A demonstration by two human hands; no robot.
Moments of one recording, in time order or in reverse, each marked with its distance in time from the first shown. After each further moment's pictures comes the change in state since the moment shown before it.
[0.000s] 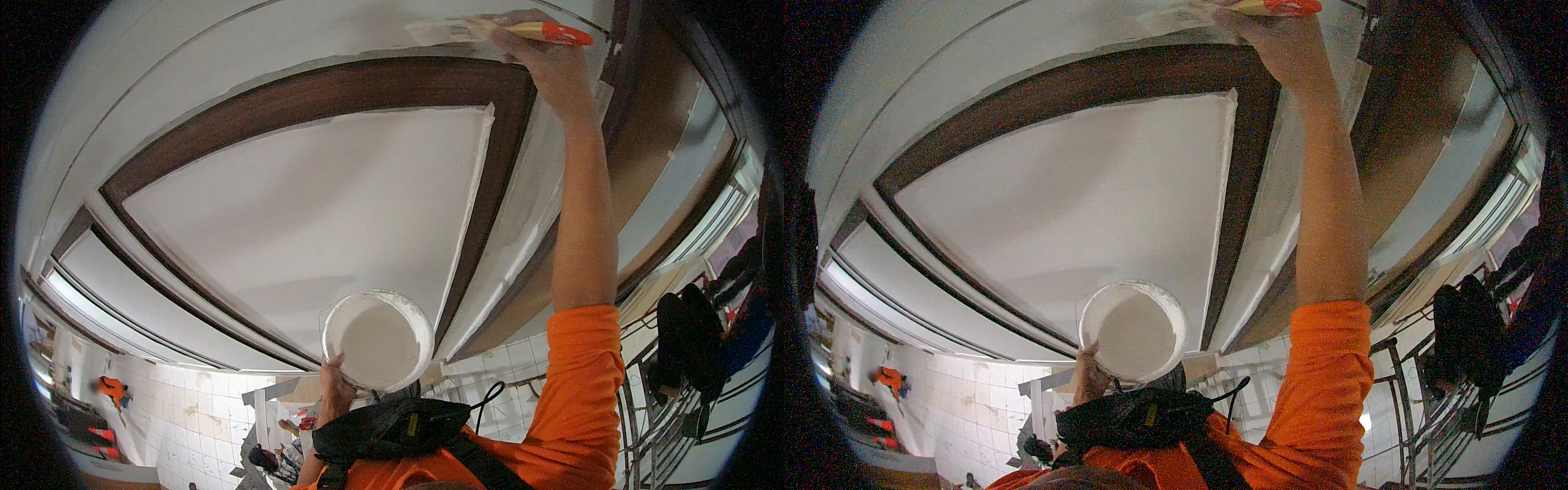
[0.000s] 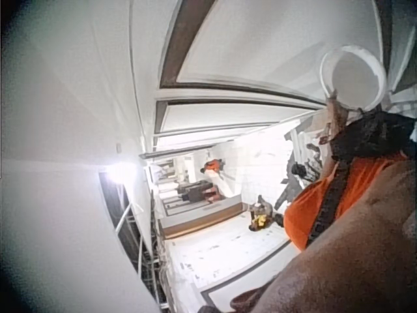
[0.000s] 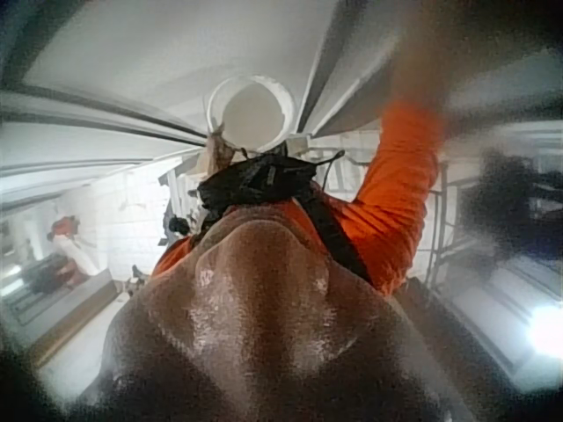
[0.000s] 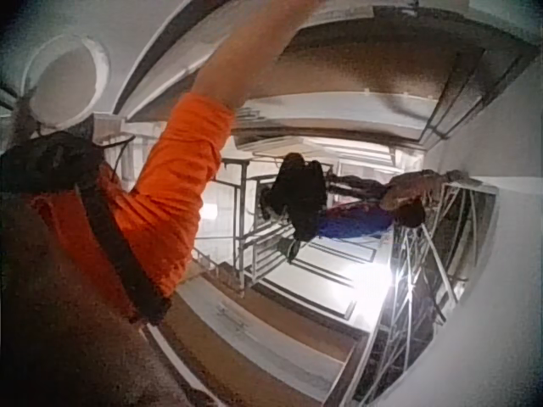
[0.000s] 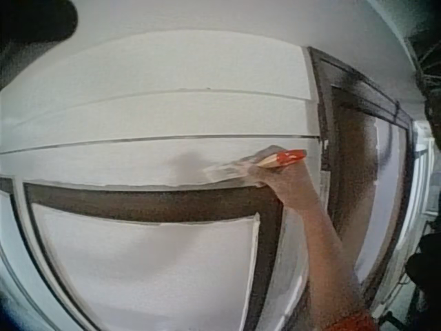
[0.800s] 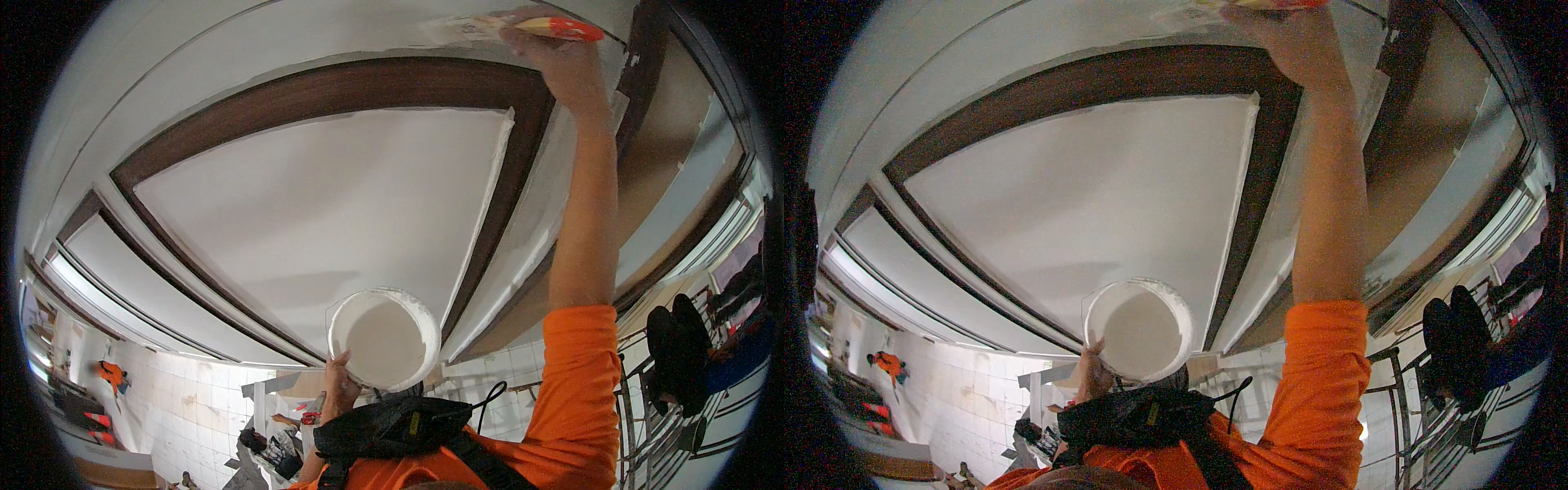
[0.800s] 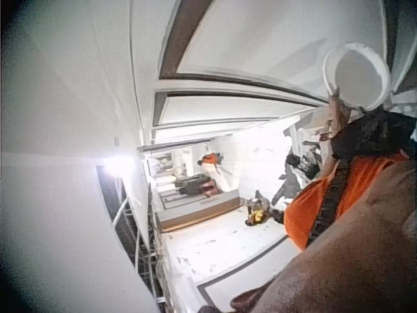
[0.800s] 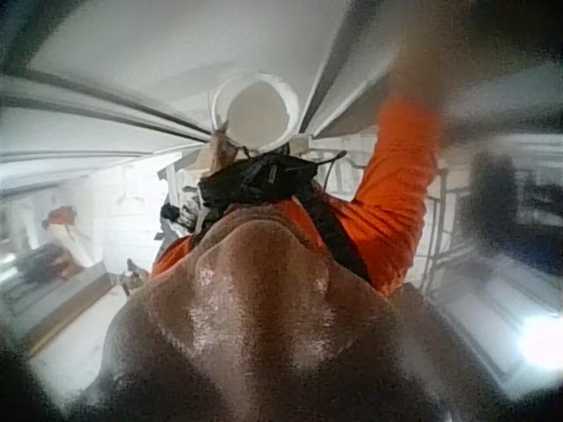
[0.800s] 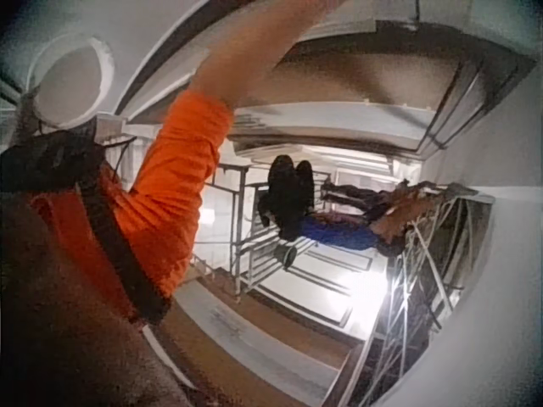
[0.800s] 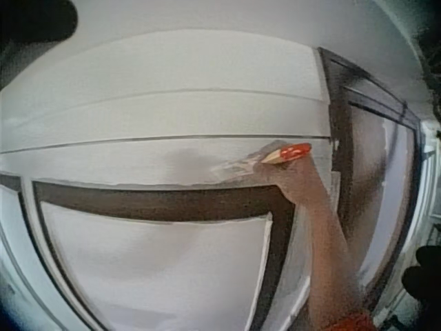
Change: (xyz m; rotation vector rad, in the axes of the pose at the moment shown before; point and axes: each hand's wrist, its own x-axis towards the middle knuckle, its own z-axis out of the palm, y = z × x) left_hand -0.020 0.005 0.020 0.009 -0.052 0.054; right_hand 0.013 -0.027 0.009 -0.190 -0.006 -0.094
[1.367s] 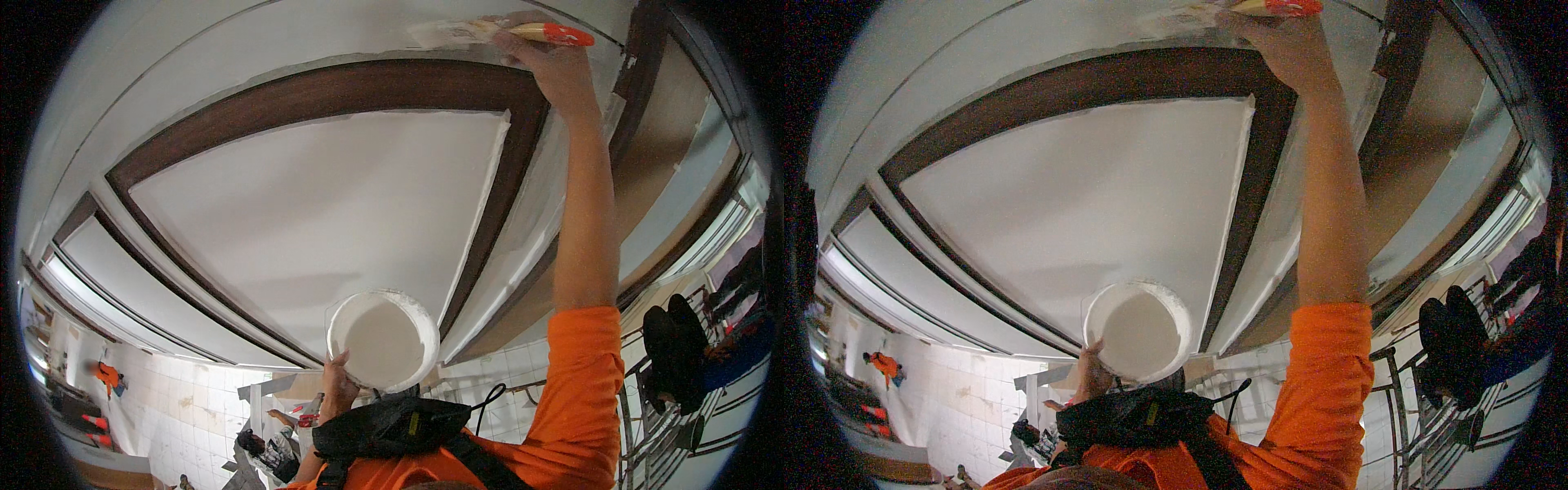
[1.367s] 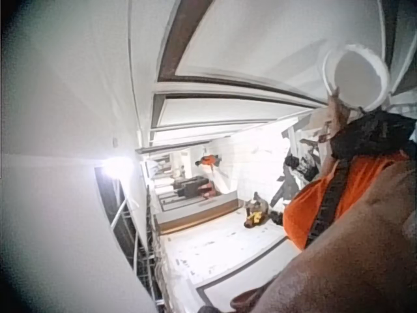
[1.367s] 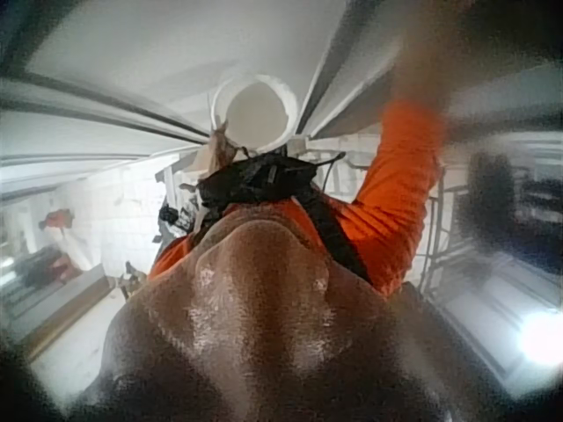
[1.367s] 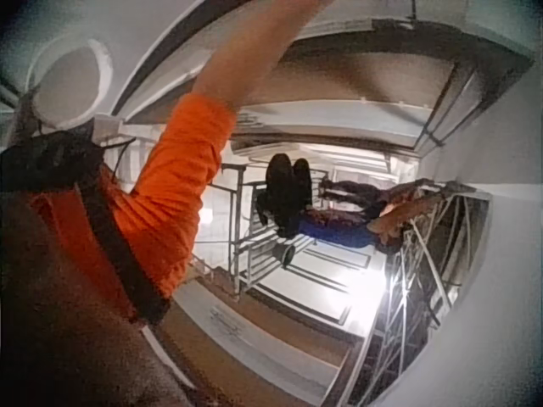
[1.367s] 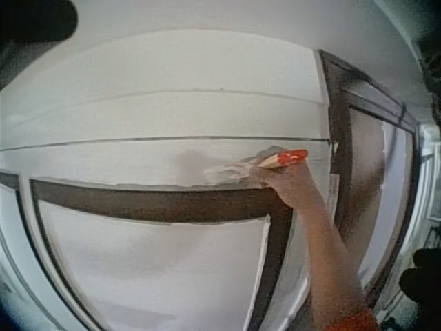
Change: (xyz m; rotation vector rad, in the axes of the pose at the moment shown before) left_hand 0.004 -0.002 -0.002 0.035 0.010 0.021; right_hand -0.004 0.015 0.009 0.088 -0.037 0.103
